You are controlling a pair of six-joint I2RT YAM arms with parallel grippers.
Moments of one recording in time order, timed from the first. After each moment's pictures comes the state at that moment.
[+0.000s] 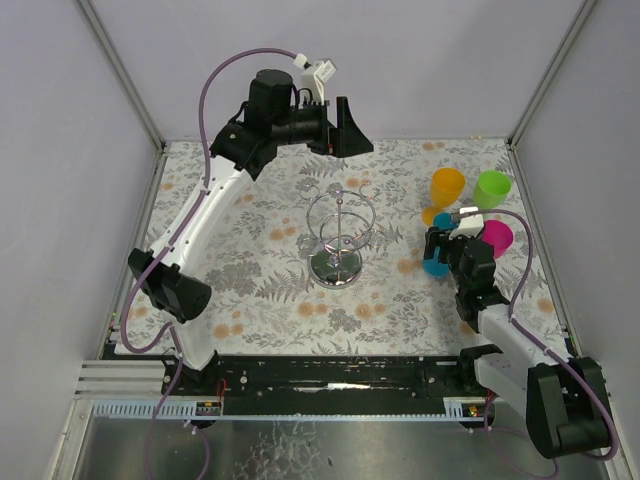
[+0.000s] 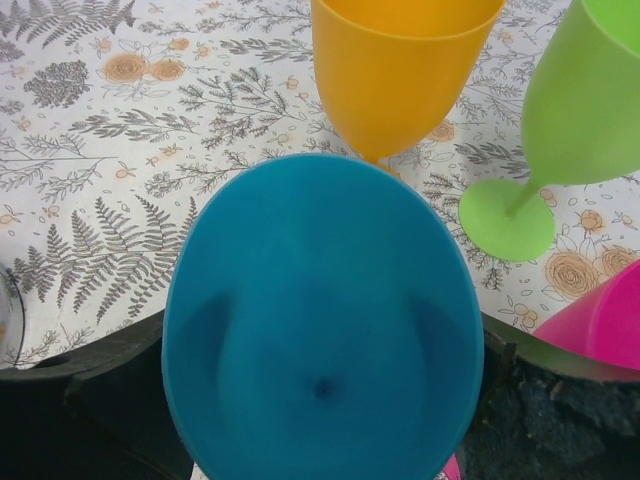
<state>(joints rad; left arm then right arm) -0.48 1.82 2.11 -0.58 0.62 -0.44 0.18 0.96 0.27 0.48 0.10 0.00</state>
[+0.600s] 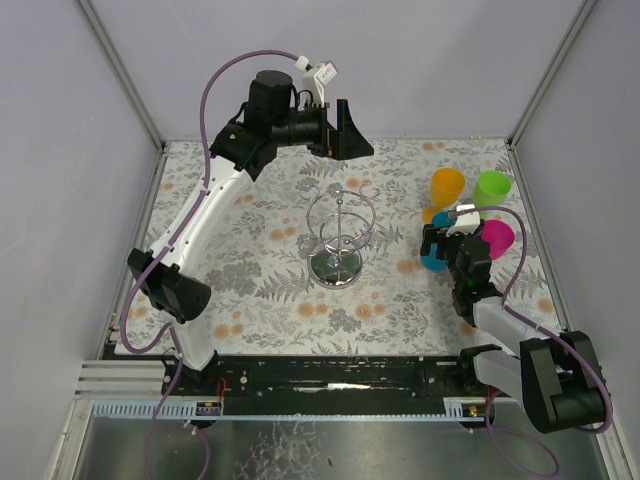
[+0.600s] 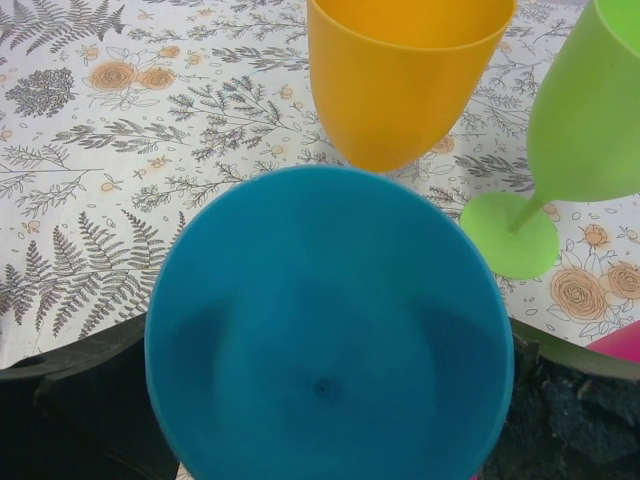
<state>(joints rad) -0.48 1.81 2.09 -0.58 0.66 -0.44 0.18 1.11 0.27 0.65 0.11 -0.02</state>
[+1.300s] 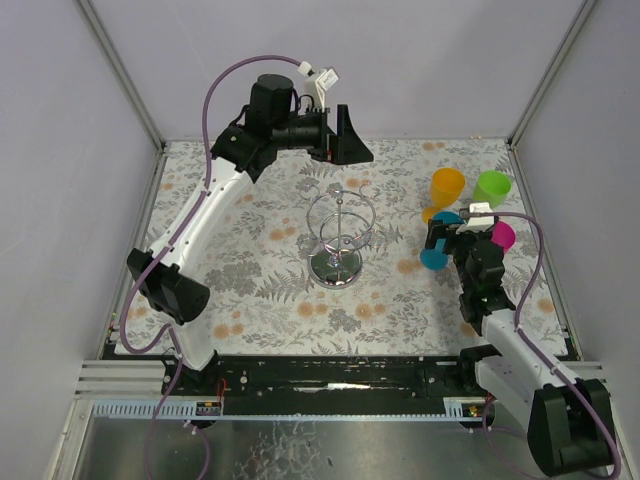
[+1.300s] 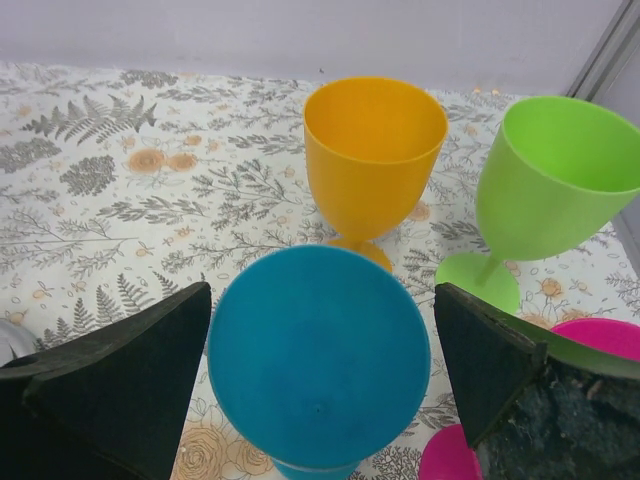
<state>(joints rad) -0.47 1.80 2.06 -0.58 0.70 -0.44 0.18 0.90 0.30 0.54 0.11 -0.02</state>
